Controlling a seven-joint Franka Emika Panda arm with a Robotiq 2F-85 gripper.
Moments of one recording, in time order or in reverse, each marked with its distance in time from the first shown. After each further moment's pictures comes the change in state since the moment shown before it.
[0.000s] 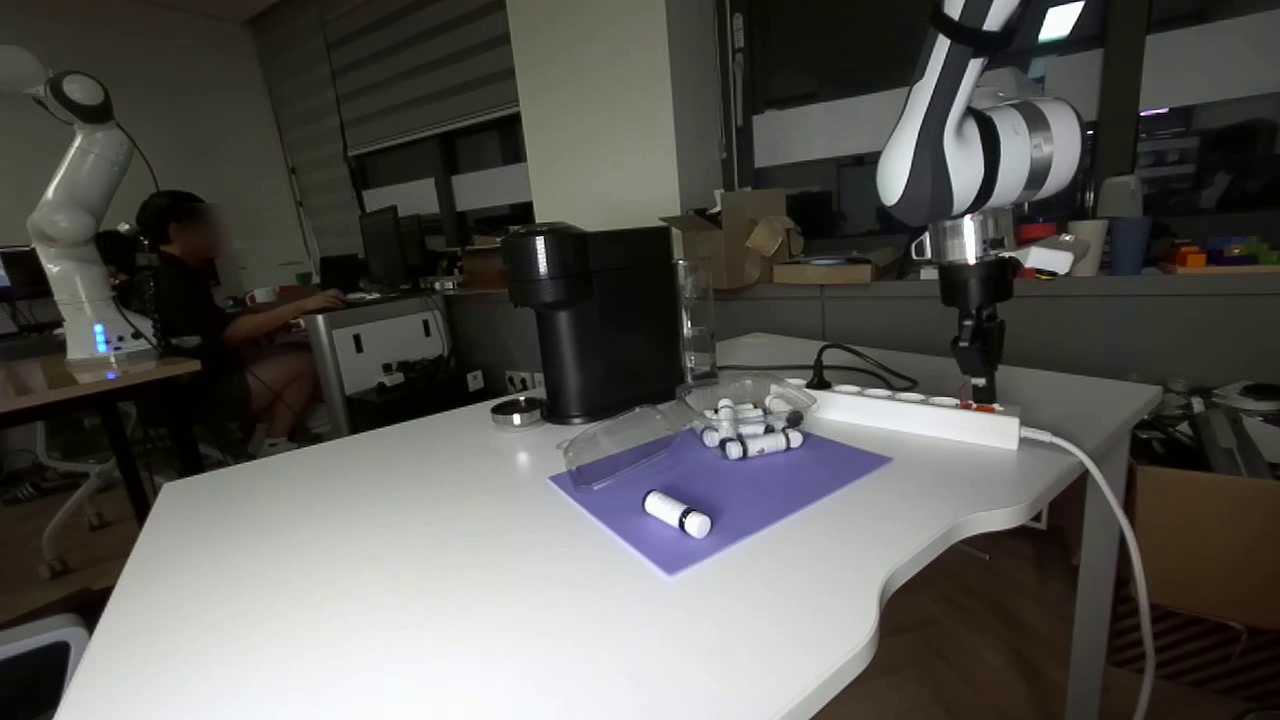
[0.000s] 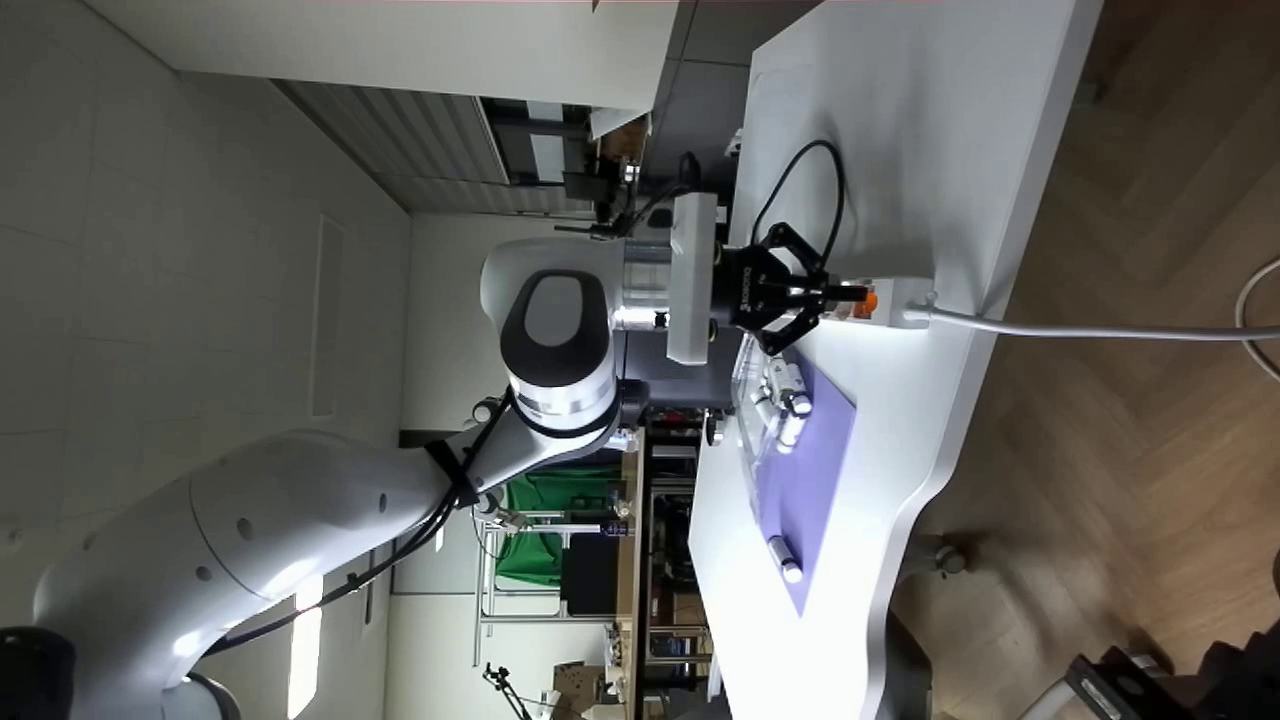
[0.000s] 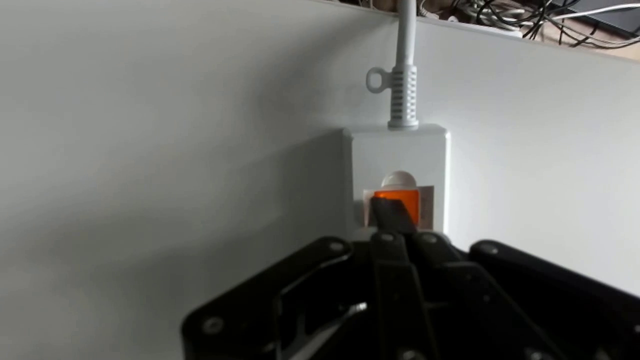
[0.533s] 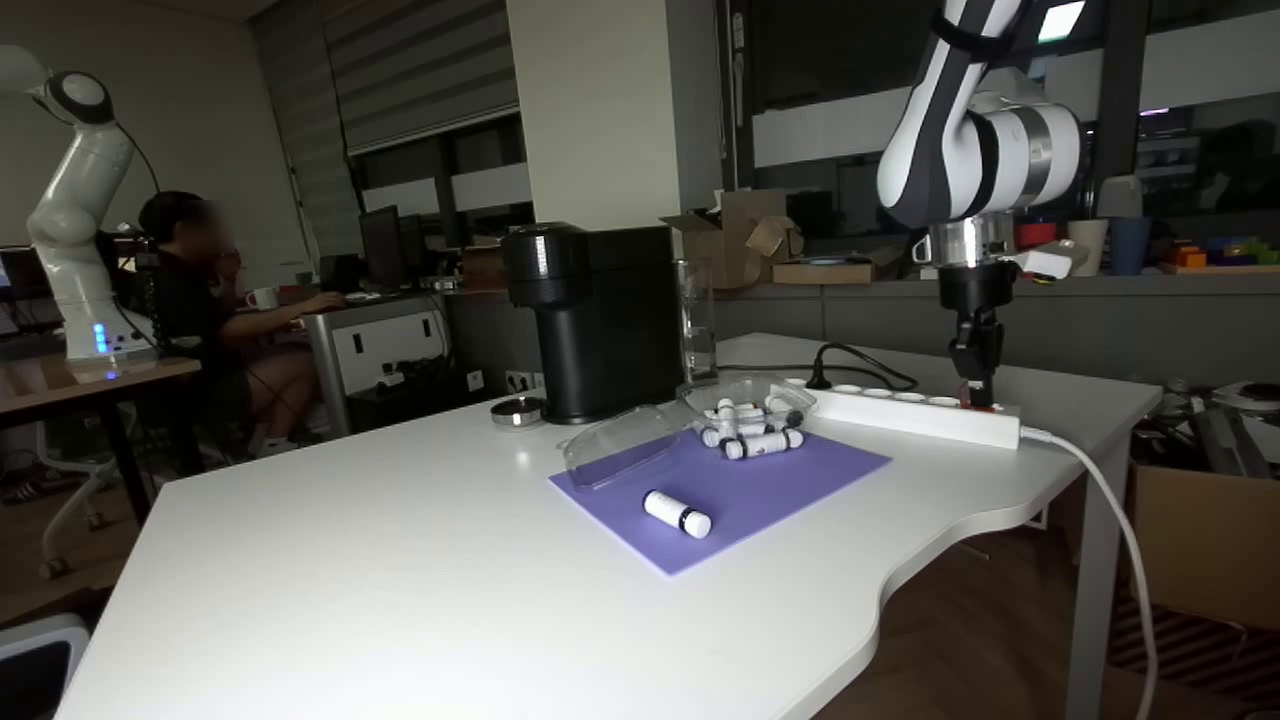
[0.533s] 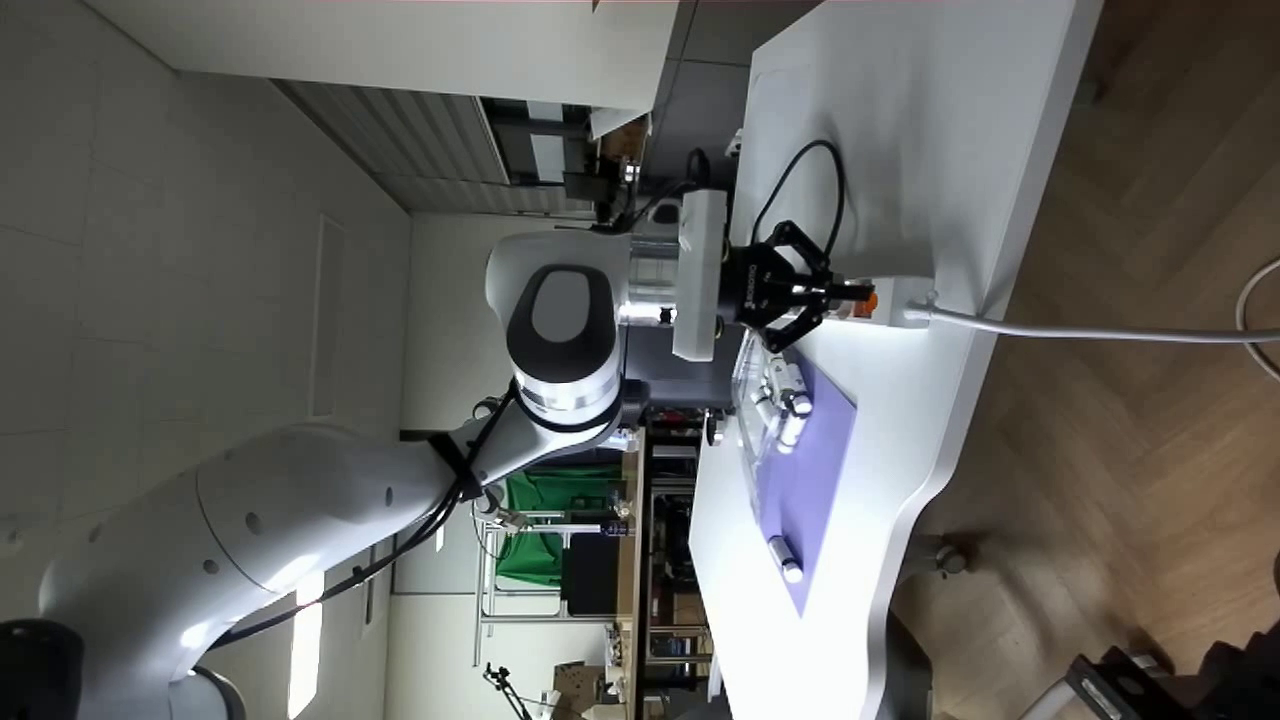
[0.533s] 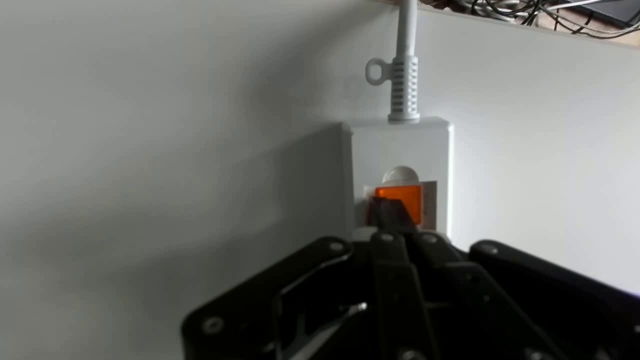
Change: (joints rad) arm -0.024 0.016 0.021 0.018 0.020 -0.004 -0.009
